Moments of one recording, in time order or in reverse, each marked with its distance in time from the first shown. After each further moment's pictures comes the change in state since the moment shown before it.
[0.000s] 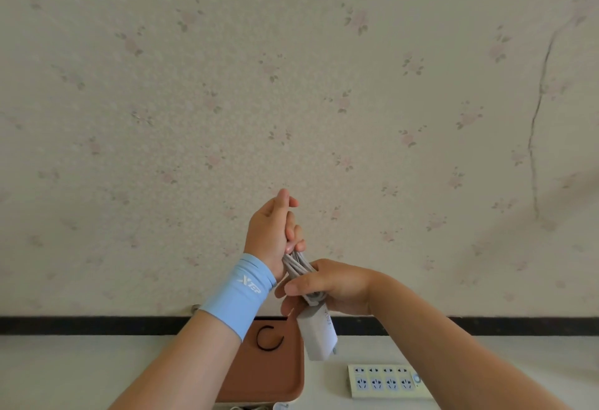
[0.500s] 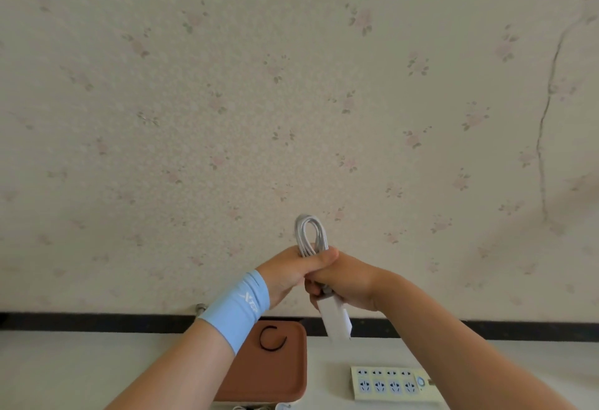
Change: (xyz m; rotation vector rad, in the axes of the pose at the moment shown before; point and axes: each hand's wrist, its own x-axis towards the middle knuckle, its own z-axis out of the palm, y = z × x) left_hand -0.009 -0.028 -0.018 0.543 -0.356 -0.360; right_hand -0.001 0.000 -0.007 -0.077 0.177 -0.134
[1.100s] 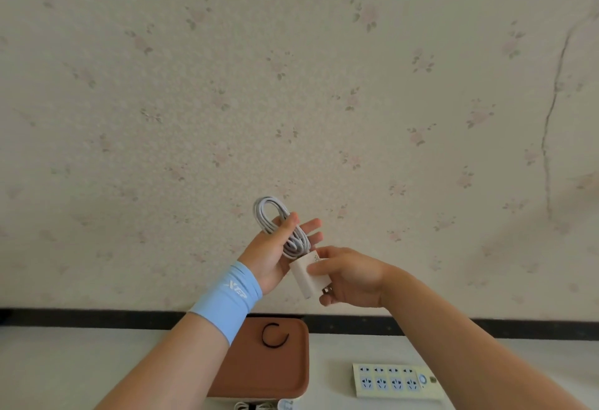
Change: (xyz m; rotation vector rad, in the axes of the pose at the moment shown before) left_hand 0.001 0.006 -0.020 -0.654 0.092 0.135; right_hand 0.008 0.012 -0.013 0.278 -0.035 0.123
